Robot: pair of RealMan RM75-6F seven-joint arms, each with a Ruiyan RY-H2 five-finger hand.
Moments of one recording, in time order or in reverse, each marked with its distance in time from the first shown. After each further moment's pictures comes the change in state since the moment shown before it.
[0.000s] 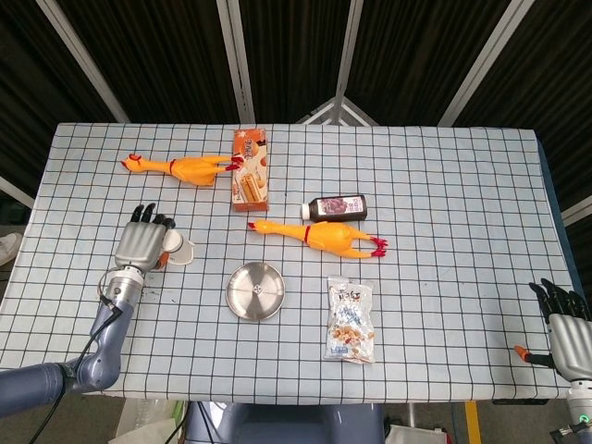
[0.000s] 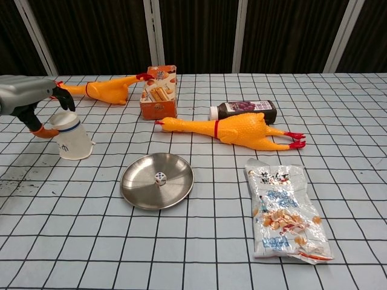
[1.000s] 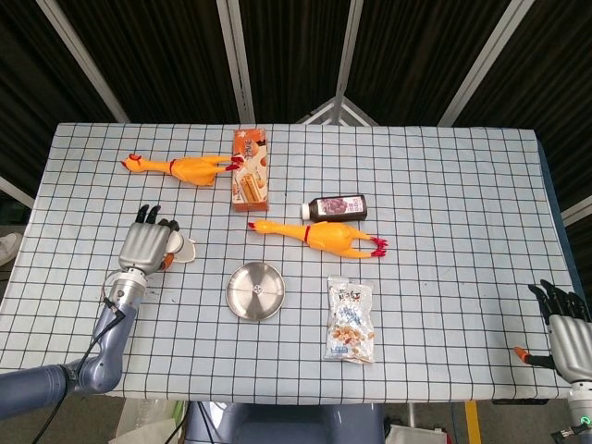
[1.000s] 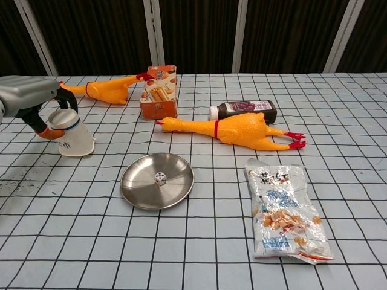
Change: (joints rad) left arm 0.010 -0.020 0.010 0.016 0.062 0.016 -0.022; right arm 0.000 0.010 -0.005 -0.010 -0.005 -0.004 0.015
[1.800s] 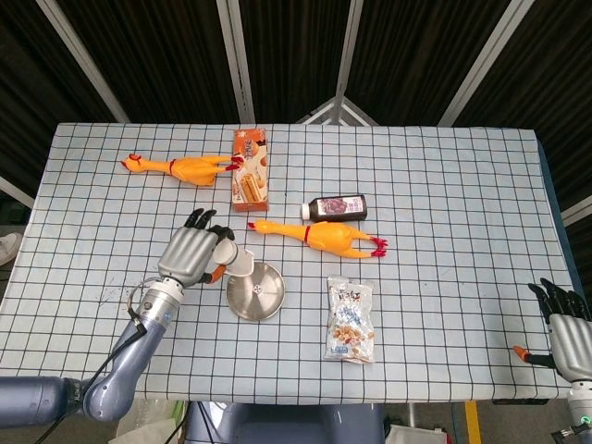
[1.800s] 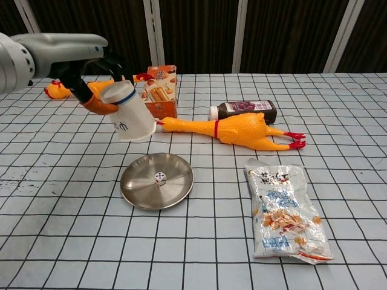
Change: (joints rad) left arm -0.101 0.093 -0.116 -0.489 -0.131 0.069 0.120; right arm -0.003 0.006 0.001 -0.006 -0.007 0.013 0.014
